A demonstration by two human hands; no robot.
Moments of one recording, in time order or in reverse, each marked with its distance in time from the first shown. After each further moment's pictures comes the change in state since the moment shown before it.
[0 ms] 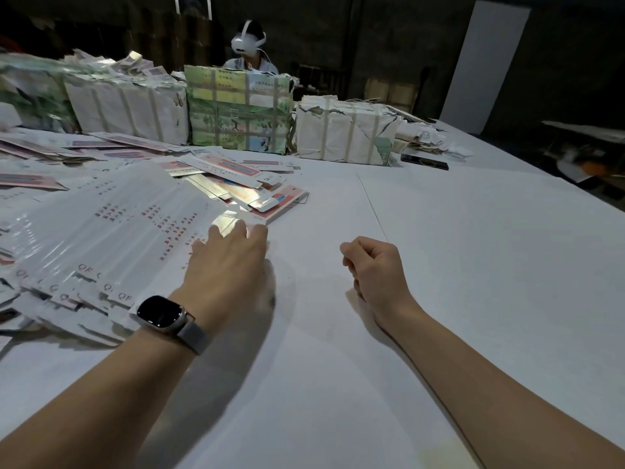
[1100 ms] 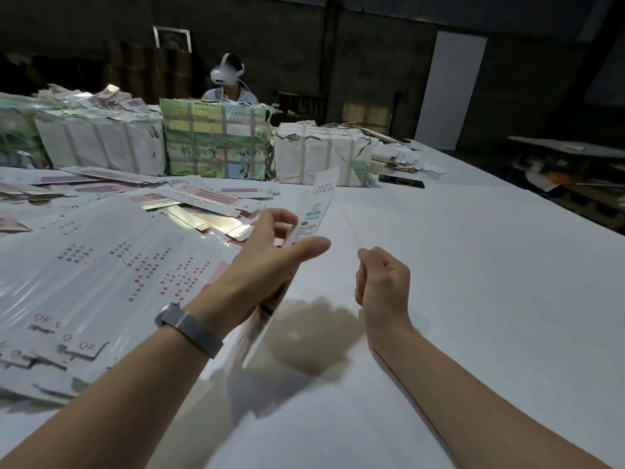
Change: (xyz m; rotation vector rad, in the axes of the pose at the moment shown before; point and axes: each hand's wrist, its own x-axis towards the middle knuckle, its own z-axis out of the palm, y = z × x) left_hand 0.041 0.049 -0.016 -1.435 -0.099 0.013; right_hand 0.005 -0.014 -0.011 0.274 0.306 -0.018
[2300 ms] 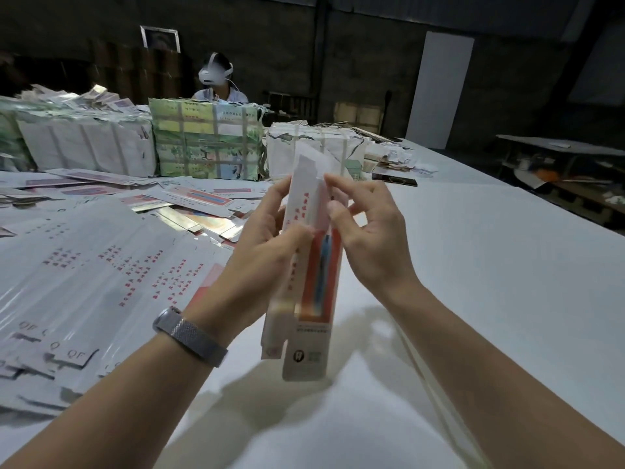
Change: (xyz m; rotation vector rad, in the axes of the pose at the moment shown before) left_hand -0.005 0.013 0.007 -0.198 -0.106 0.237; right_hand 0.018 -0.063 0.016 -0.489 -0.190 -0.535
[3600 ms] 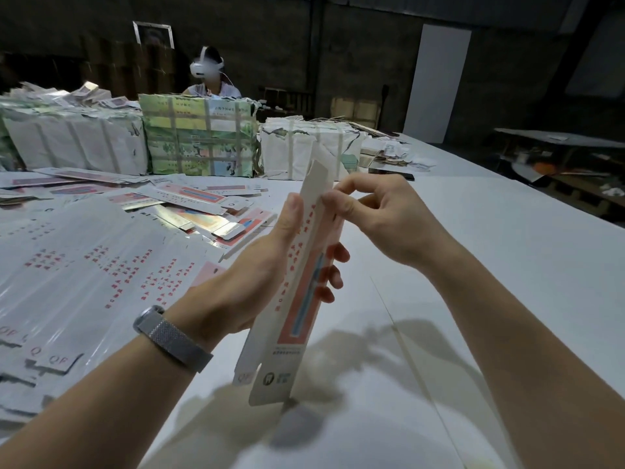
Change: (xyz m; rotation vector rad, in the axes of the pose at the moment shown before) left_hand -0.010 0.013 0.005 -0.045 -0.313 -0.311; right_hand 0.025 -0.006 -0.040 0.032 -0.436 0.043
